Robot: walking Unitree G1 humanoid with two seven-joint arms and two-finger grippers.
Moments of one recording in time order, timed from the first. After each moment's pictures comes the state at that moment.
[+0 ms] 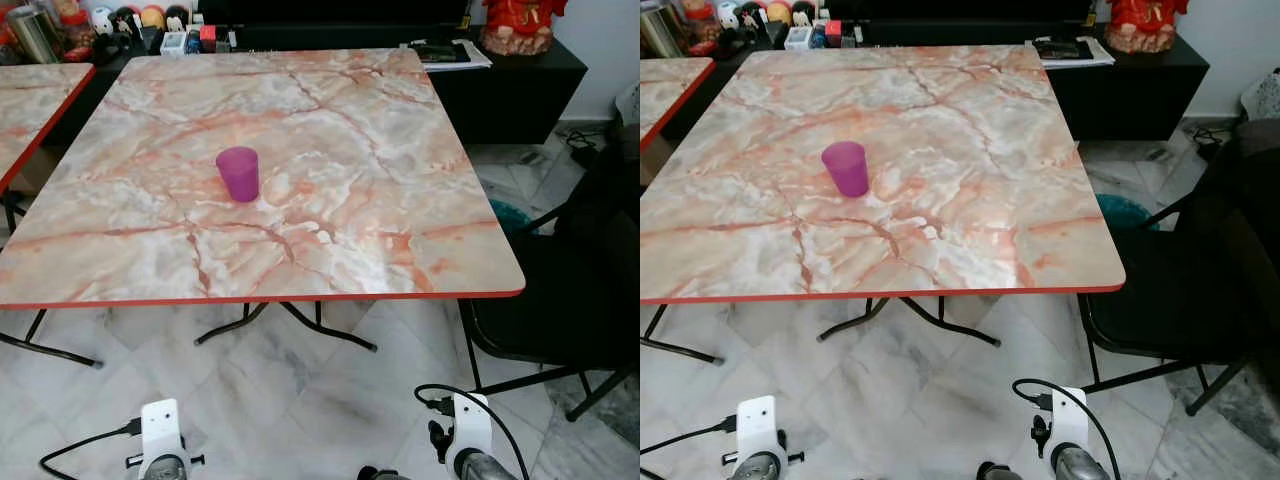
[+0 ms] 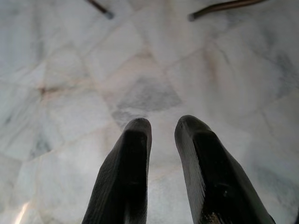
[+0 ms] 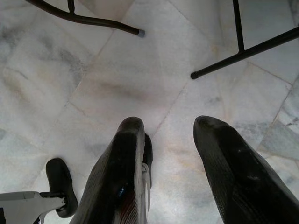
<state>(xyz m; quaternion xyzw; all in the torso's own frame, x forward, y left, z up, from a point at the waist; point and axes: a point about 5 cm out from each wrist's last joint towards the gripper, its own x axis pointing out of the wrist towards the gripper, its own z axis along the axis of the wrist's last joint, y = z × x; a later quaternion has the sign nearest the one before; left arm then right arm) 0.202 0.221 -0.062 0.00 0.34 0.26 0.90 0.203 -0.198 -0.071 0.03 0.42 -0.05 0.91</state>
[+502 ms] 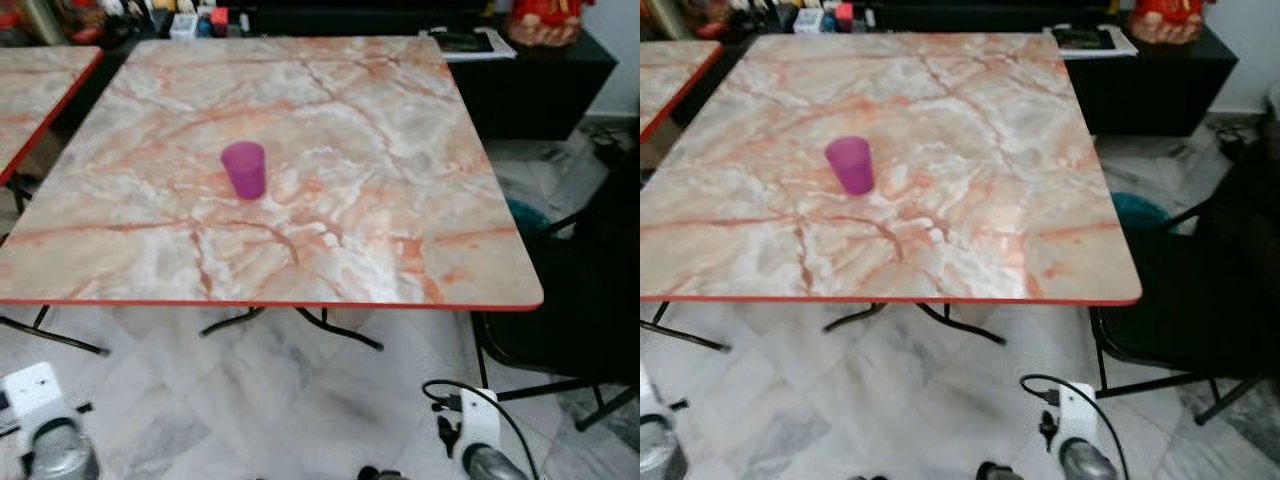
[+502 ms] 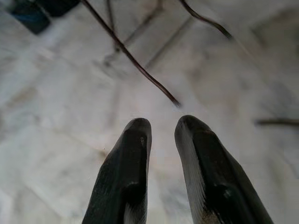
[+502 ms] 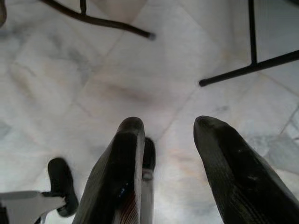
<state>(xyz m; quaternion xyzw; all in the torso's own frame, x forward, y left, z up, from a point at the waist) 0.213 0.300 0.001 0.05 0.16 0.36 0.92 0.209 -0.193 -0.069 0.03 0.41 -0.03 0.91</state>
